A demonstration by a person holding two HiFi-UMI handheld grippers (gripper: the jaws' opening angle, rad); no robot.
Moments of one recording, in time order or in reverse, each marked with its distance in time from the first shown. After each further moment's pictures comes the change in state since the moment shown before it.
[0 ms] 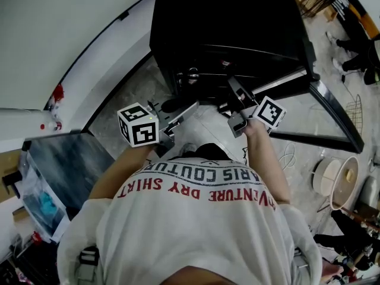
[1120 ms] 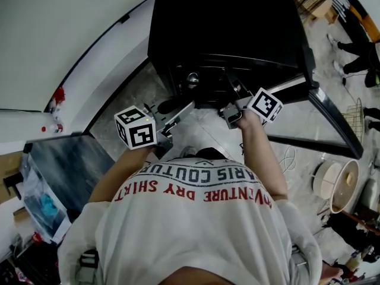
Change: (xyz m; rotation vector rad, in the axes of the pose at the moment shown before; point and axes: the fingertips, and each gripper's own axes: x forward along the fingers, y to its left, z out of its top) left arm -0.003 0.015 0.017 -0.009 -0.034 0.052; right arm 0.032 -0.020 0.022 0.047 -0.064 -0.071
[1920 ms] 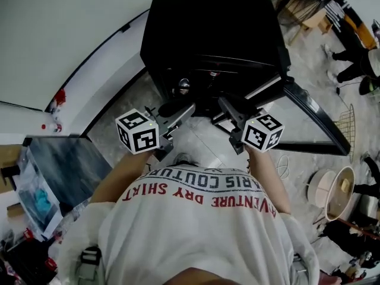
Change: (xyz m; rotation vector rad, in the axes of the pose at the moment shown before) left arm 0.021 -0.062 0.011 0.118 -0.032 0.040; right arm -0.086 0.077 -0.024 -0.569 0.304 0.031
